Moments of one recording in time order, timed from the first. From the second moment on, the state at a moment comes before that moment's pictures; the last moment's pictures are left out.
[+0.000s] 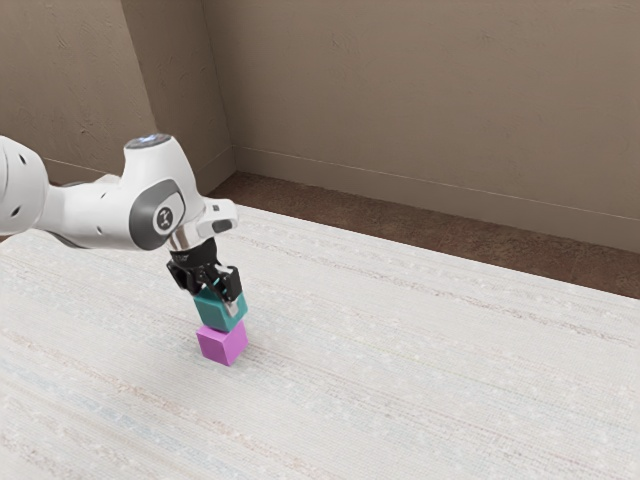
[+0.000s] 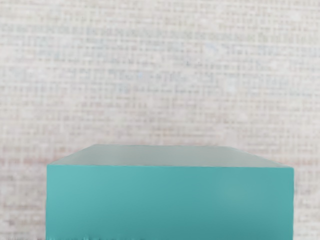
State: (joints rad) arm -0.23 0.13 0.29 -2.18 -0.18 2.34 0.15
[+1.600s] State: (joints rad) arm -0.23 0.10 0.29 -2.20 -0.16 2.32 0.20
